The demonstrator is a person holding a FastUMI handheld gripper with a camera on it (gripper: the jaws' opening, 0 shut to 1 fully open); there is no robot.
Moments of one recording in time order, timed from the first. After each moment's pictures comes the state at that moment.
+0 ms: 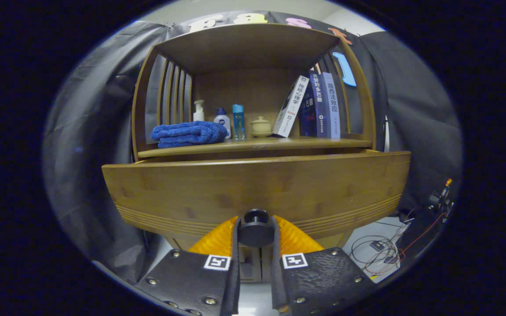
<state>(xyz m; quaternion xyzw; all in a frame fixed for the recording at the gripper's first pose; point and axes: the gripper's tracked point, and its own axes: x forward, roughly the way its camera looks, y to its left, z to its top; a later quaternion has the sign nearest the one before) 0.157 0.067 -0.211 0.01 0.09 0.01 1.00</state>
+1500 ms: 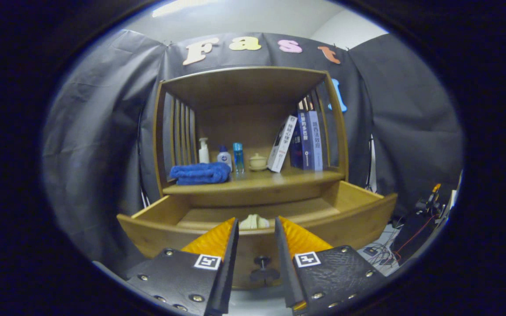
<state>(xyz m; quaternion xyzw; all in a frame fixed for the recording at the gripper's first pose) 0.094 0.072 -0.102 0.03 0.02 -0.02 1.00</state>
